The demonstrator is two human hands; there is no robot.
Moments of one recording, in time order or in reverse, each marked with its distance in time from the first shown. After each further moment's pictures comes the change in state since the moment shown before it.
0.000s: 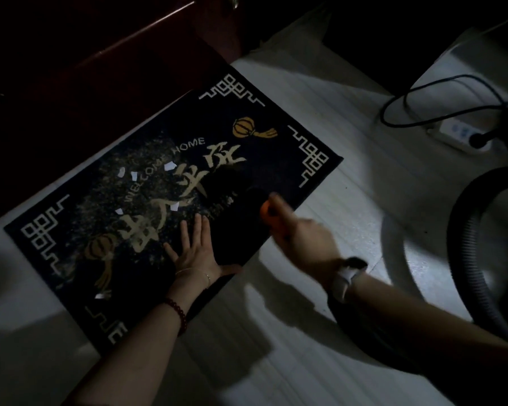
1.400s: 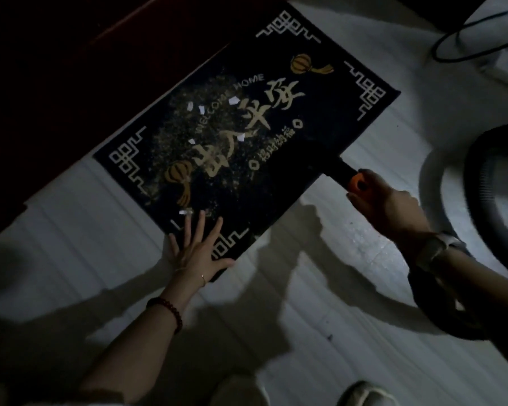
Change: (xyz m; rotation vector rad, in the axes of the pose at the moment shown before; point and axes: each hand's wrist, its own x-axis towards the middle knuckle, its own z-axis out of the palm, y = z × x) left_hand -0.099 -0.179 0.055 0.054 -0.004 0.102; right_hand -0.099 -0.039 0.036 0.071 0.080 0.302
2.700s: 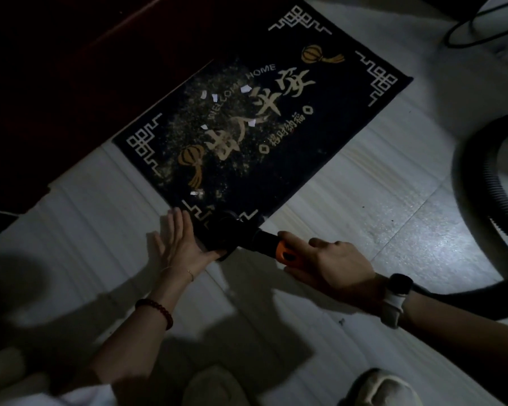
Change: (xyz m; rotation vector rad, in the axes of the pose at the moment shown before) left_hand -0.029 -0.032 0.021 -0.124 0.215 -0.219; right_hand -0.097 -0.045 0.067 -0.199 -0.258 -0.598
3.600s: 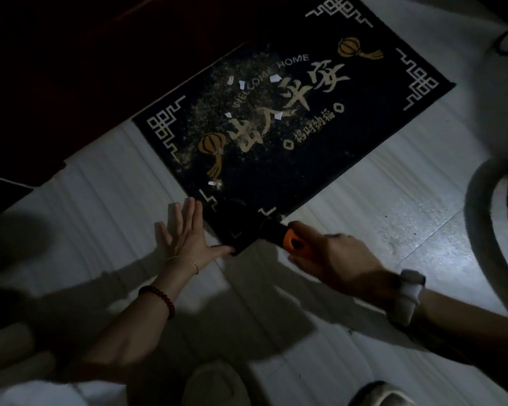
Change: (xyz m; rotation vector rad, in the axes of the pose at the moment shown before) left_hand 0.001 -0.009 -0.007 -0.016 -0.077 0.002; right_hand 0.034 -0.009 -0.011 0.099 -0.104 0.074
